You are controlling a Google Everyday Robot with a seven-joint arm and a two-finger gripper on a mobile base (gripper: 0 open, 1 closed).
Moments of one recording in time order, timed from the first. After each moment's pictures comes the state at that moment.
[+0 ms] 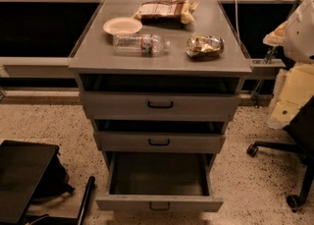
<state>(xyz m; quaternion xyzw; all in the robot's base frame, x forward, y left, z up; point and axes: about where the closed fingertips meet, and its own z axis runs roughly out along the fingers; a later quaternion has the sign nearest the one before) 0.438 -0.217 0.976 -0.60 0.78 -0.03 0.16</state>
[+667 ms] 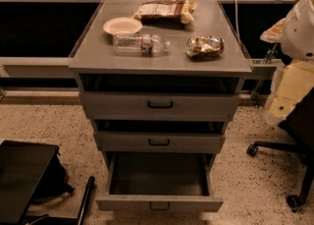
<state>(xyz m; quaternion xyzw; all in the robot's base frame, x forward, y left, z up) 0.448 -0.215 0.977 -0.61 0.77 -0.04 0.17</state>
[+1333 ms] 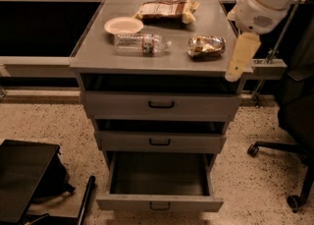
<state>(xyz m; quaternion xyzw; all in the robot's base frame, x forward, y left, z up) 0.586 -0.199 0.957 -0.63 0.75 -0.06 0.19</state>
